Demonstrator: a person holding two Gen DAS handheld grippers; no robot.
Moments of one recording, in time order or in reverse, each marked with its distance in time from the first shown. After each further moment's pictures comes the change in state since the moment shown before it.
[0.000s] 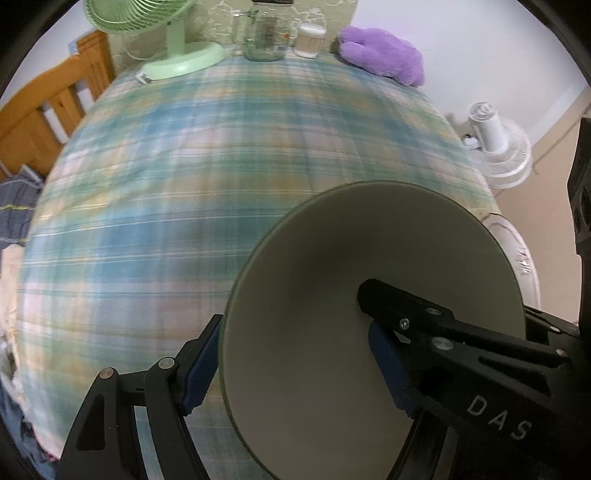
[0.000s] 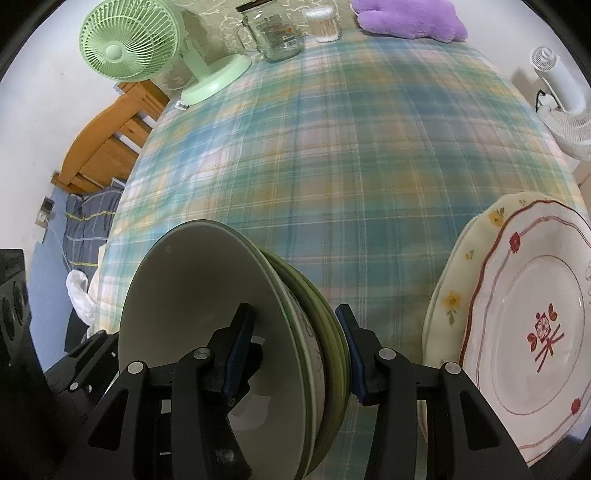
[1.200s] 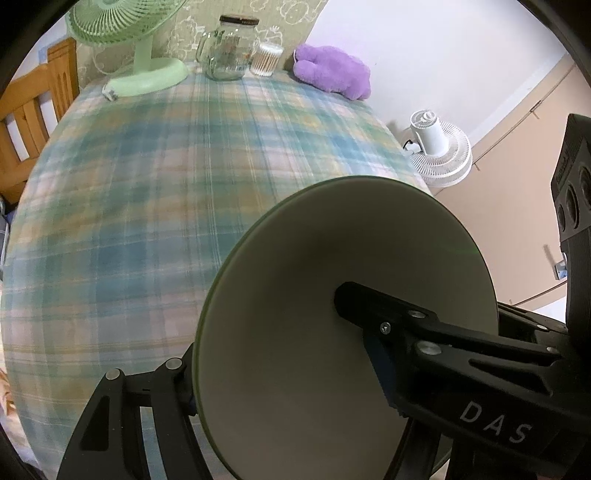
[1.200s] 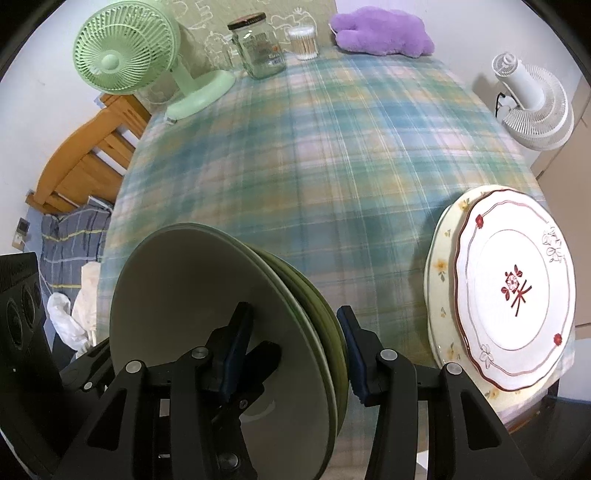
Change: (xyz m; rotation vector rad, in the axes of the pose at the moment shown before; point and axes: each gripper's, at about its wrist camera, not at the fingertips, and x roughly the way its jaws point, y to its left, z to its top) left arm -0.040 0.025 -0.001 0.085 -0.036 -0.209; right arm -0.033 0.049 -0.012 0.067 -0.052 -0.135
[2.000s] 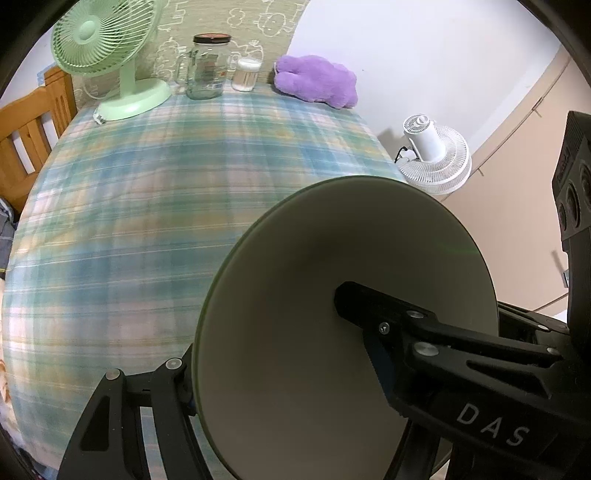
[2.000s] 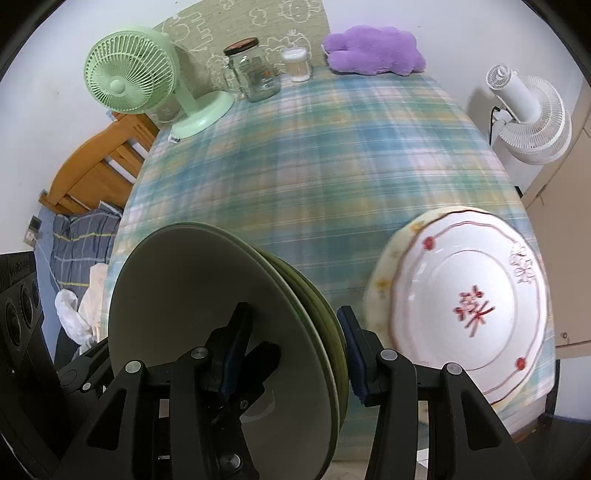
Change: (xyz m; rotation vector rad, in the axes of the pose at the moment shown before) left arm 0.012 -0.073 0.009 -0.006 -0.046 0.062; right arm -0.035 -0.053 0.006 -0.035 -0.040 0.044
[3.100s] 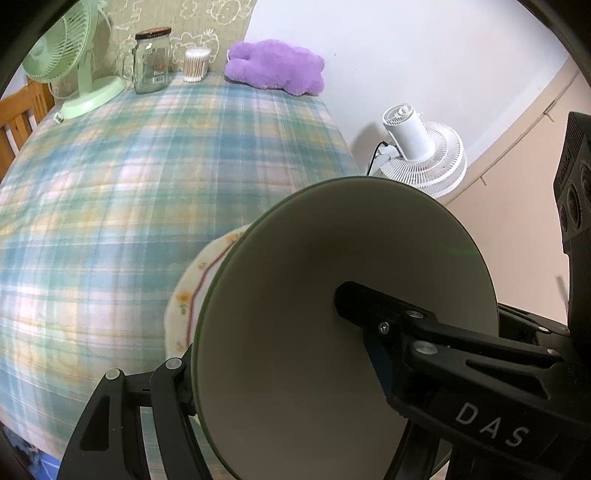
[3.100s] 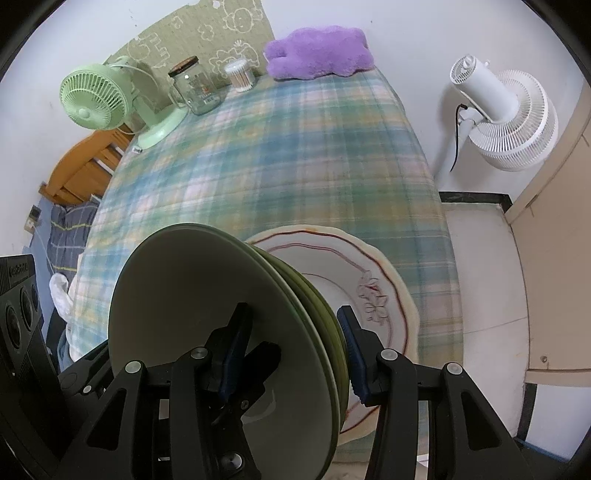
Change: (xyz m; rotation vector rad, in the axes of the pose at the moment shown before) left arm 0.071 -0.141 0.015 -0.089 0.000 0.024; right arm -0.031 -0.158 0.025 -0.056 0.036 0.011
